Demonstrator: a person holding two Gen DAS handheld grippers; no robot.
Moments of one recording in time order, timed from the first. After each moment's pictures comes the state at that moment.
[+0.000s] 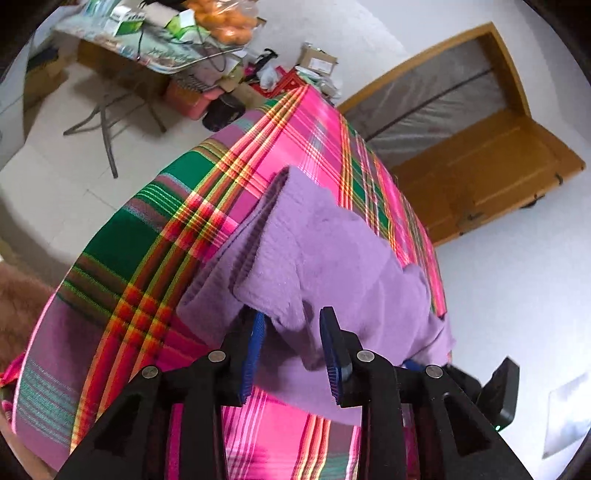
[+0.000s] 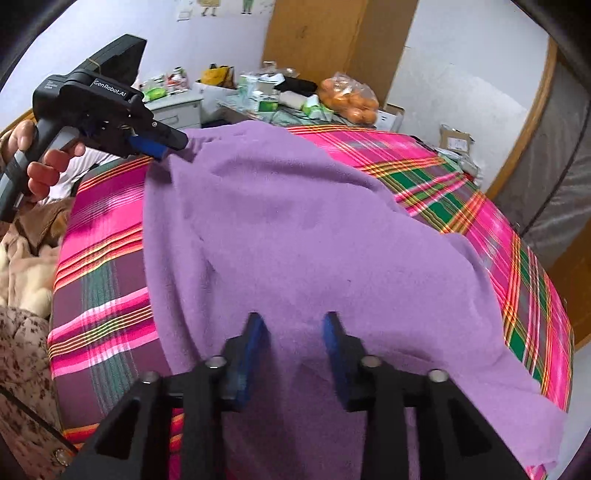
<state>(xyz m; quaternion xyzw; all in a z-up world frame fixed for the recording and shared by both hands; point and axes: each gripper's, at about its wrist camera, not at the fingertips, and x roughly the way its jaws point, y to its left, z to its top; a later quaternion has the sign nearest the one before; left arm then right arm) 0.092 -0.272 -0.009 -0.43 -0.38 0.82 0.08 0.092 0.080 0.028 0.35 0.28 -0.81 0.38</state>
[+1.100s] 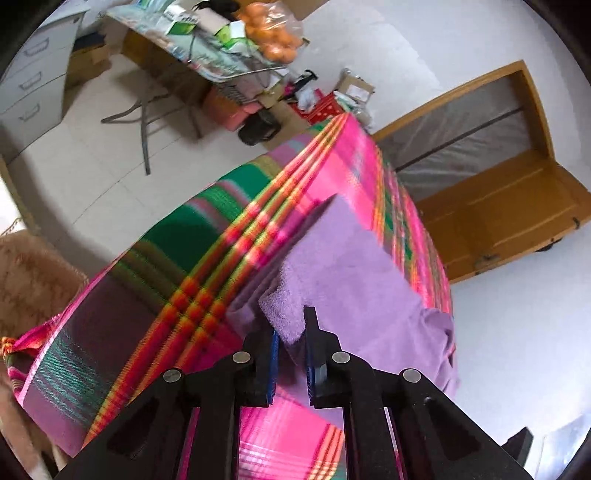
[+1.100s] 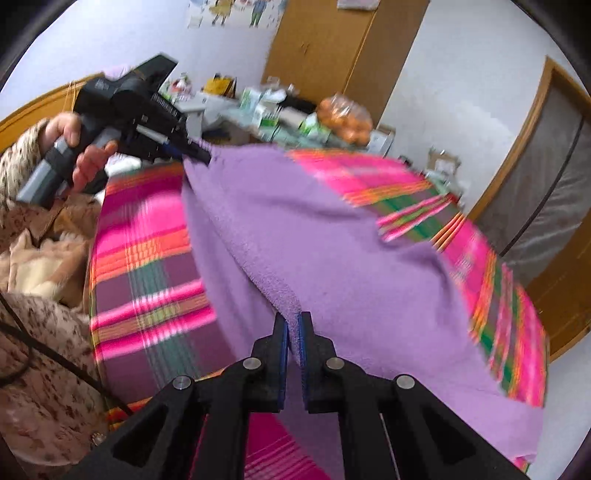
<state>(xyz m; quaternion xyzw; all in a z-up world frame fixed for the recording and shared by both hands) 0.121 -0.285 -0.017 -0.40 -0.42 0.81 0.01 0.139 0.083 0.050 0.32 0.30 -0.81 0.38</state>
